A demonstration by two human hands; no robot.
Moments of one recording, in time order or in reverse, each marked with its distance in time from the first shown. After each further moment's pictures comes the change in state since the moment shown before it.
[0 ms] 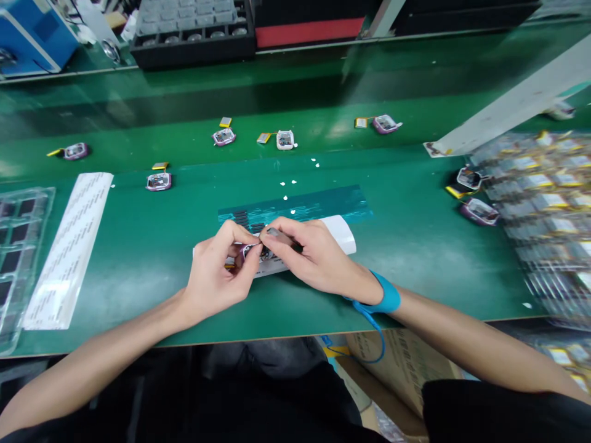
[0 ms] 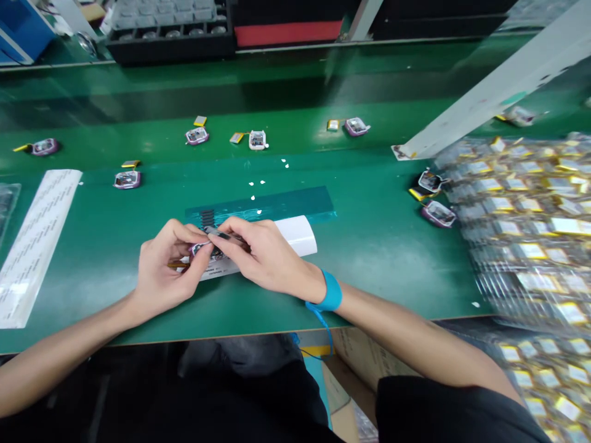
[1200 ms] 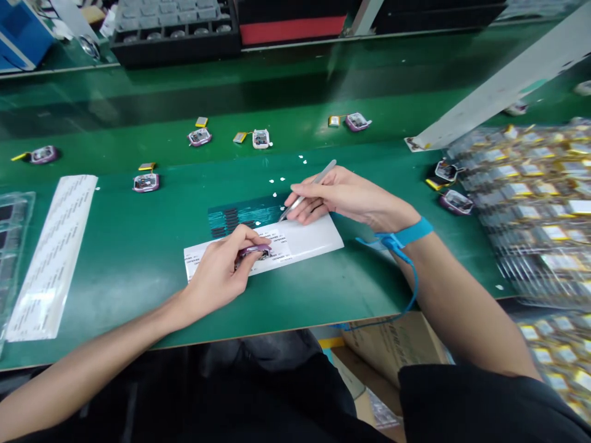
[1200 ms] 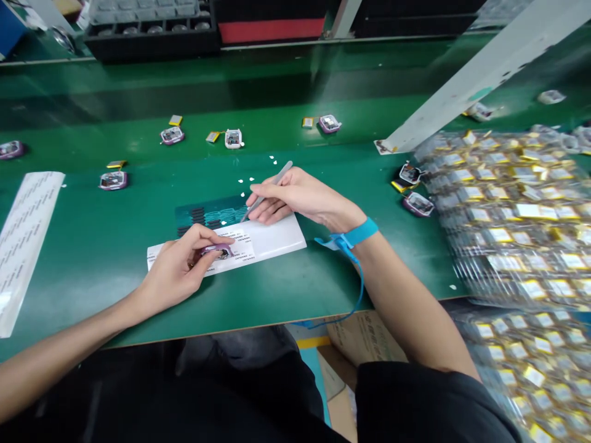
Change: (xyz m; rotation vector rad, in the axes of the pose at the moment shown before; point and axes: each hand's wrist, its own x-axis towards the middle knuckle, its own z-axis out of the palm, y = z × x) left_hand 0.002 -0.004 0.003 0.017 -0.367 -0.194; right_hand 0.029 0.032 -0.080 0.424 -0.106 0.684
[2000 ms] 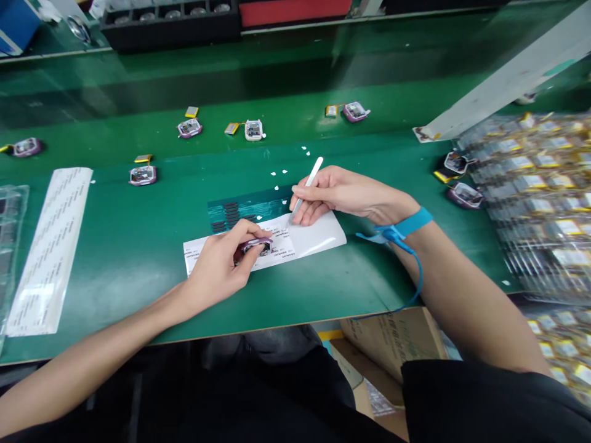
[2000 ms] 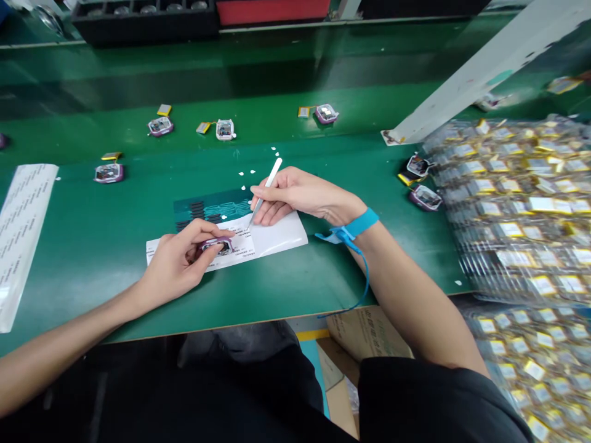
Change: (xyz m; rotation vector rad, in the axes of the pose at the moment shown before) left_hand 0.001 -0.002 0.001 0.052 0.027 0.032; right_hand 0.012 0.014 -0.009 -0.017 -0.232 -0.050
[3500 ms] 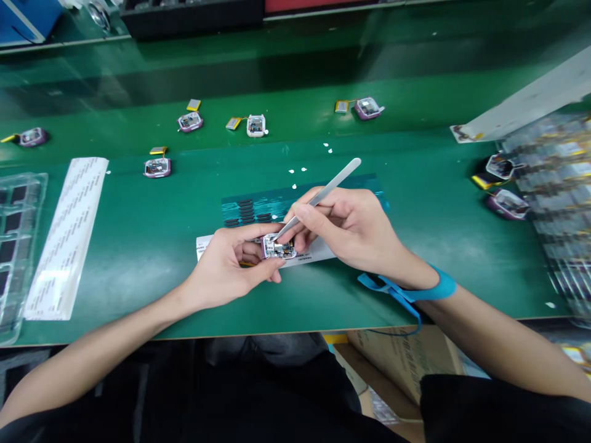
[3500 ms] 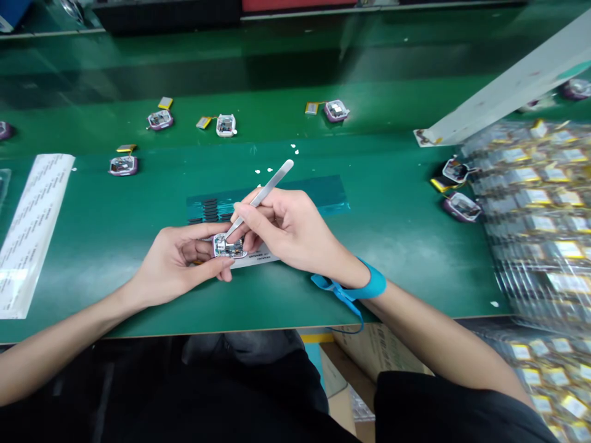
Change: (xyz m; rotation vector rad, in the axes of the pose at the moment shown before) left_hand 0.000 0.014 -0.012 -0.617 -0.088 -0.292; right_hand -0.021 -0.013 0.083 -0.122 0.286 -0.383
